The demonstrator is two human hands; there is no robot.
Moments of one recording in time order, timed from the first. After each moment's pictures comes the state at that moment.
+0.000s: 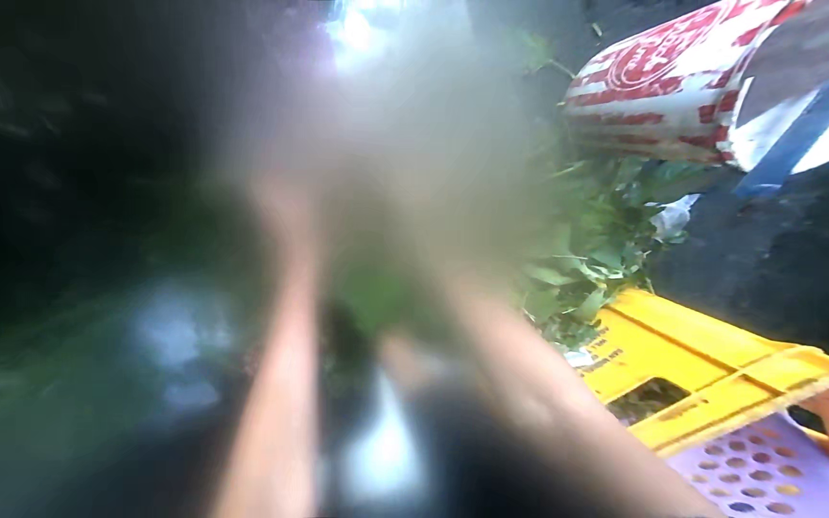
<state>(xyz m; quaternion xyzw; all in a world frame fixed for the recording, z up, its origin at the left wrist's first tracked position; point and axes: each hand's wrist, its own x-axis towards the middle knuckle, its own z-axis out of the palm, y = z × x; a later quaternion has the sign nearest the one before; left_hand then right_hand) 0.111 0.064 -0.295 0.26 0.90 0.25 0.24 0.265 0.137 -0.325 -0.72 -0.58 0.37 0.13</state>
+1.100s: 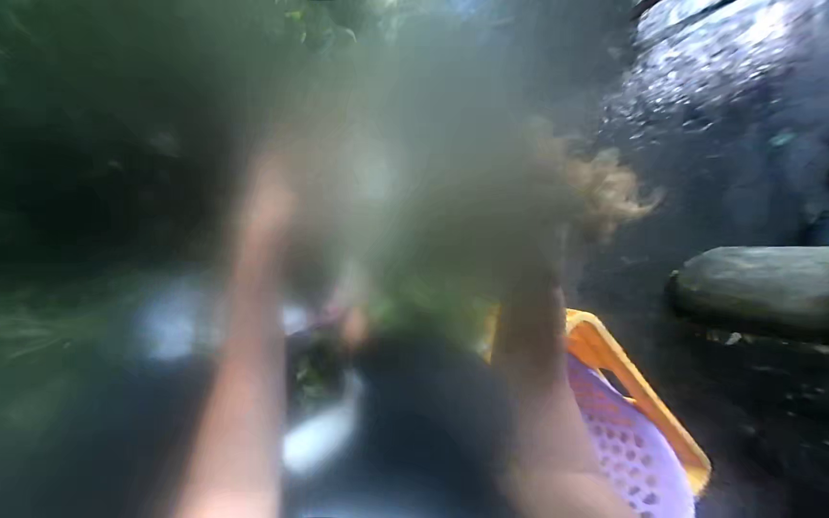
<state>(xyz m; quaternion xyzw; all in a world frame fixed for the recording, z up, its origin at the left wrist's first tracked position) 0.081 0.024 -0.031 0.39 0.52 0.58 0.48 0.377 0.076 -0.026 -0.43 -0.68 0.44 0.40</state>
